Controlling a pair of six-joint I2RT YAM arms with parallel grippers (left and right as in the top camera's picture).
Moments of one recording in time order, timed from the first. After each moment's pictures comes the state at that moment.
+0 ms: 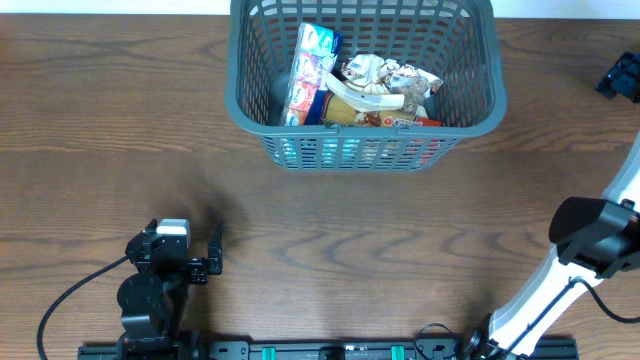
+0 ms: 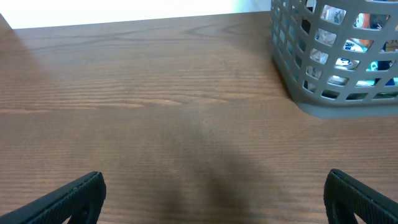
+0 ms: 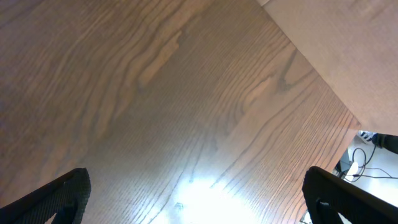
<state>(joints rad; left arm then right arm) 0.05 0.01 0.14 -0.49 0.08 0.09 -0.41 2.14 2.54 -1.68 0.42 0.36</state>
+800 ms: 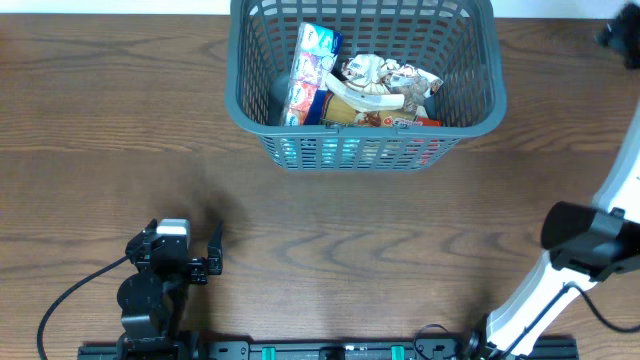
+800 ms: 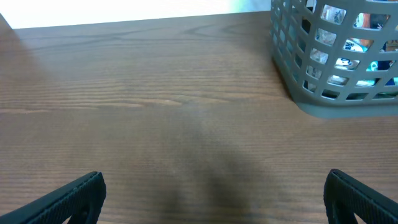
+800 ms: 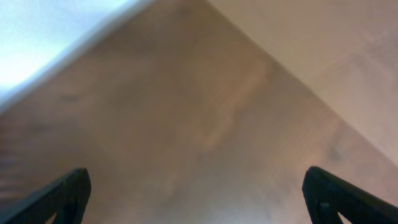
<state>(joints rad) 0.05 0.01 0.14 -0.49 0.08 0.09 -0.32 2.08 2.53 -1.32 0.37 0.32</state>
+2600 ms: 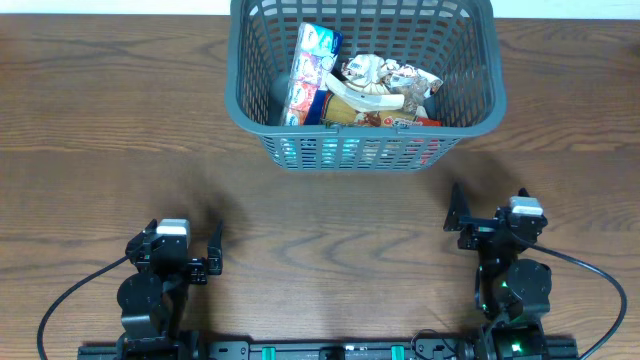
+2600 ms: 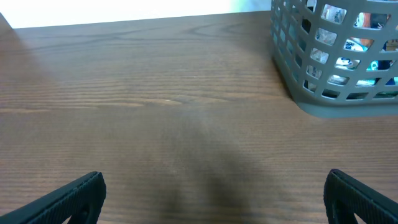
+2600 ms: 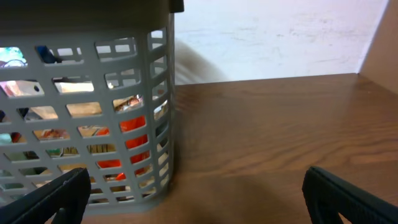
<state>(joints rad) 0.05 0.01 0.14 -0.49 0.08 0.09 0.10 0.27 0.12 0.03 0.17 0.09</state>
